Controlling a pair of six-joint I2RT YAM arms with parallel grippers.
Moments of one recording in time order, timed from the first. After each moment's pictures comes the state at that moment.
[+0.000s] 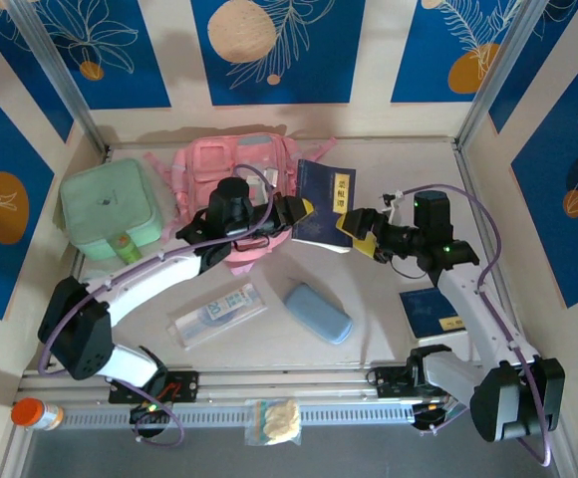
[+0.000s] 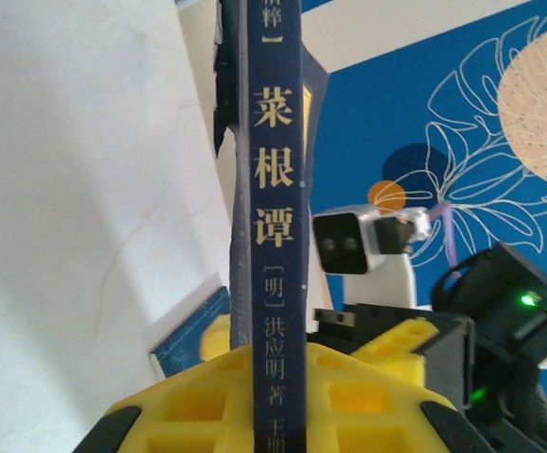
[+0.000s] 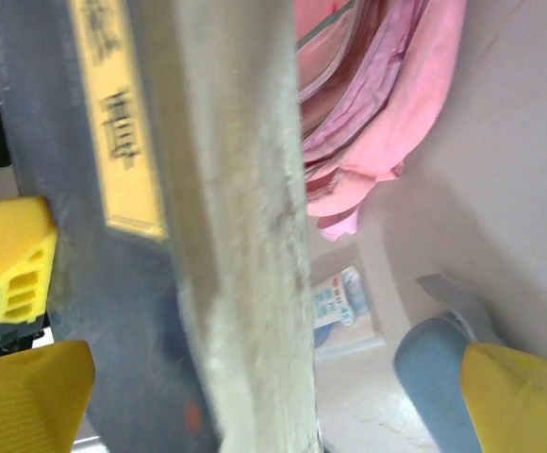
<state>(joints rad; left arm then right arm) -0.72 1.44 1.06 0.16 0.44 -1.10 0.14 1.04 0.81 -0.41 -0.86 0.78</state>
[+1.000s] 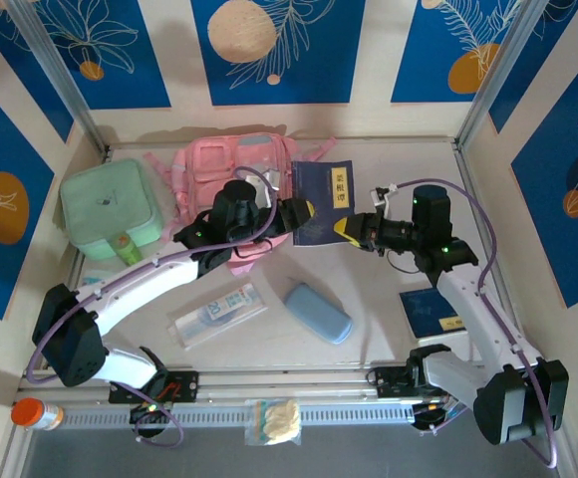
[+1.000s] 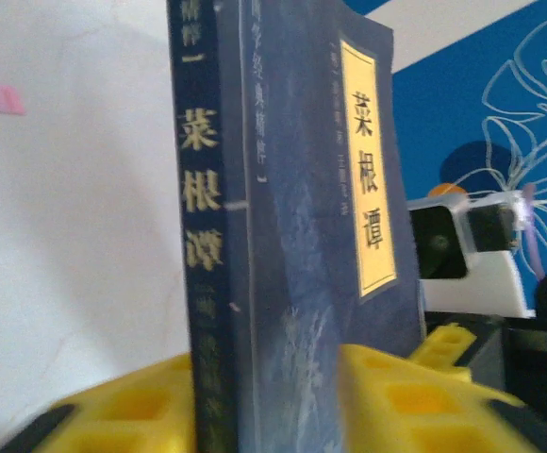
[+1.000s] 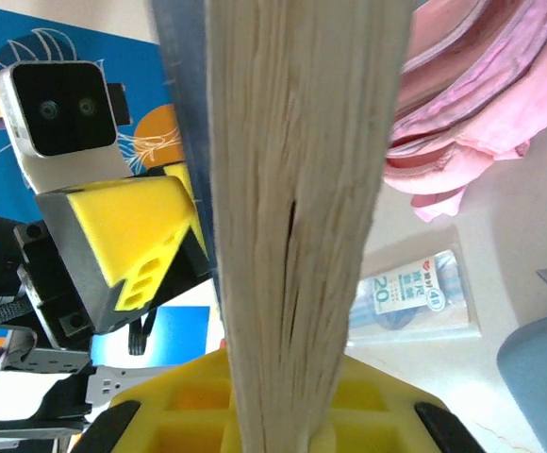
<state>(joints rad) -0.76 1.40 1.11 -0.03 0.26 -0.93 0.19 1.03 0.85 -0.32 -0.96 0.89</state>
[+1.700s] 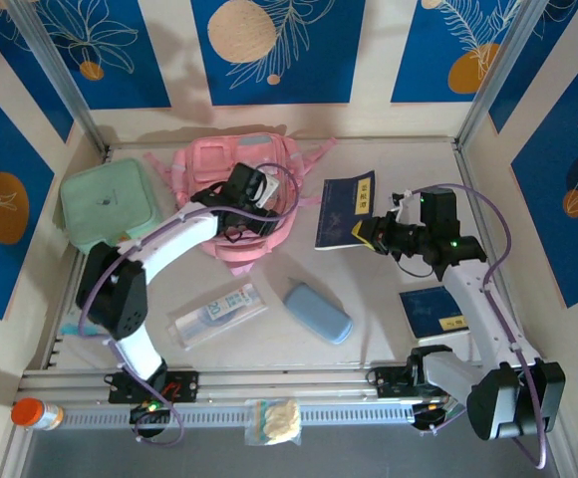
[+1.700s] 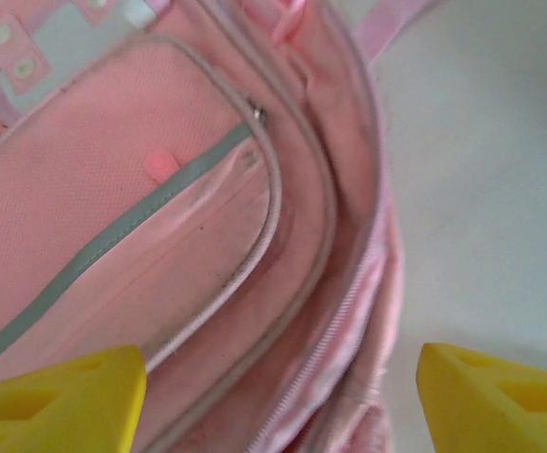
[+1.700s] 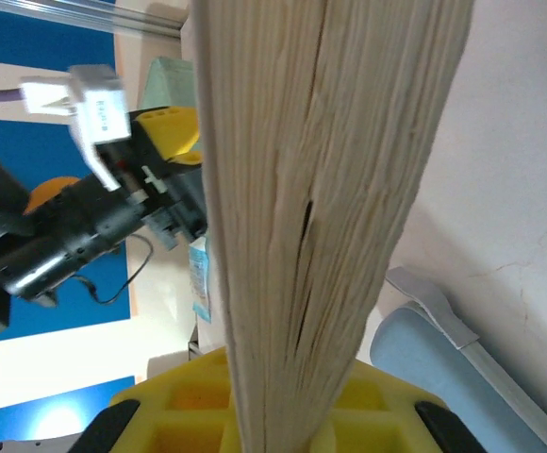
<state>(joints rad) -0.58 1.75 1.38 -0.56 -0.10 0.09 0.10 1.05 0.88 -0.58 -0.78 0.76</state>
